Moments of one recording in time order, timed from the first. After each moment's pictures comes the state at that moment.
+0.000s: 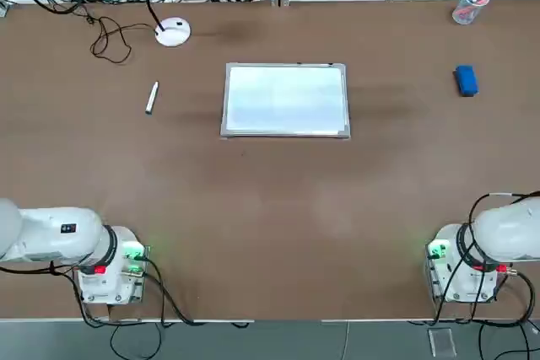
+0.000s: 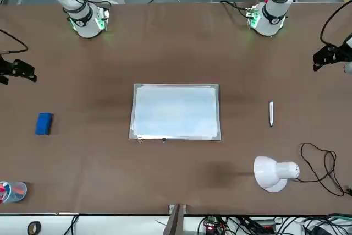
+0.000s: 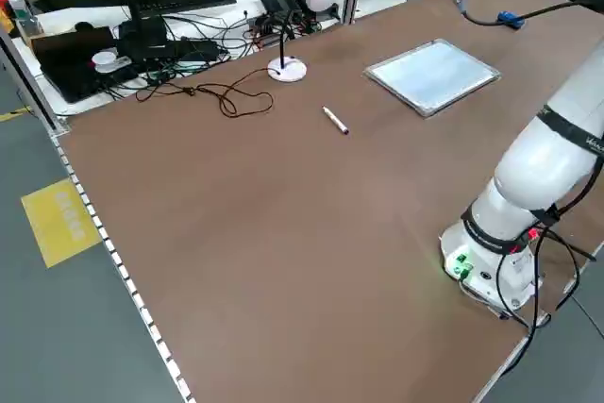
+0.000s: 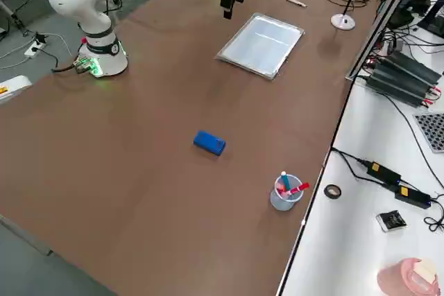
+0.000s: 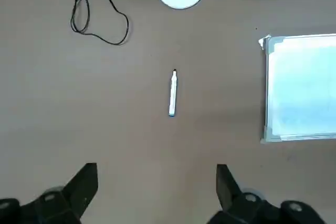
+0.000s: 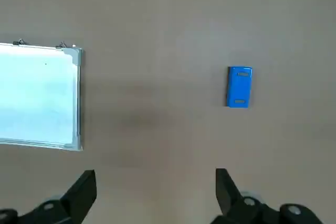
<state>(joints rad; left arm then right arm) 0.05 -0.06 -0.15 -1.65 0.01 1.60 -0.03 0.02 0.05 0.02 -1.56 0.03 1.57 -0.03</state>
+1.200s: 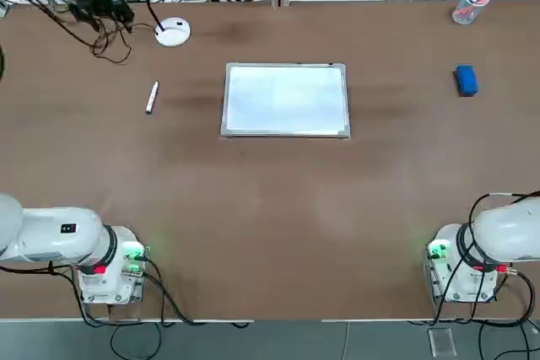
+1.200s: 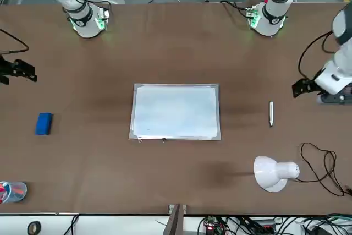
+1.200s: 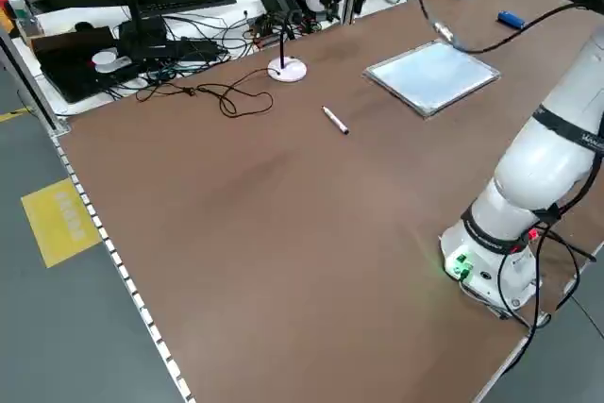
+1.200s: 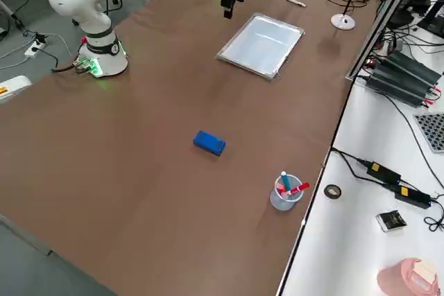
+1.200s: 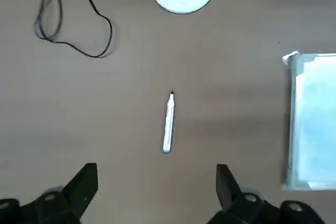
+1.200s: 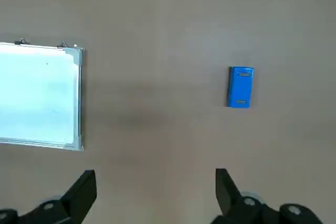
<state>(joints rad) 0.05 0.03 -0.15 -2.00 0.01 2.08 -0.06 0.02 0.05 0.02 -1.56 0.03 1.57 -0.03</state>
